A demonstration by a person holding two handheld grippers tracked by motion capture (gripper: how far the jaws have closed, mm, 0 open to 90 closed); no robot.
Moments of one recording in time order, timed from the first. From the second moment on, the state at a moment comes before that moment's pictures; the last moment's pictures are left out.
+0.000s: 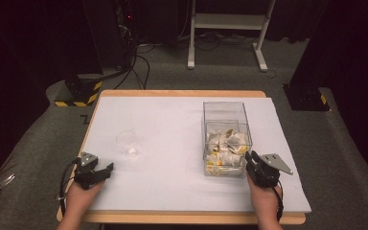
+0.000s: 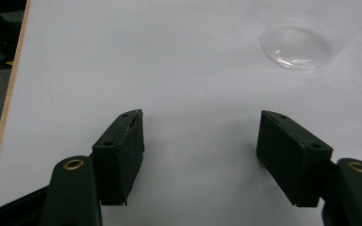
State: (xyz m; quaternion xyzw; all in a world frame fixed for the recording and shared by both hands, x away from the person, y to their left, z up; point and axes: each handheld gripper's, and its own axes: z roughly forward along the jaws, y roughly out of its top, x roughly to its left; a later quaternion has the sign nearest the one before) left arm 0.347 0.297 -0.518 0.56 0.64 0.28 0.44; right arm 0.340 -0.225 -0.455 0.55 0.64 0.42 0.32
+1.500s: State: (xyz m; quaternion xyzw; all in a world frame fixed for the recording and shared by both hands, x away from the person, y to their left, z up) left arm 0.347 0.296 -0.518 0.56 0.64 0.28 0.44; right arm 0.305 -0.228 -0.459 0.54 0.66 0.43 0.31
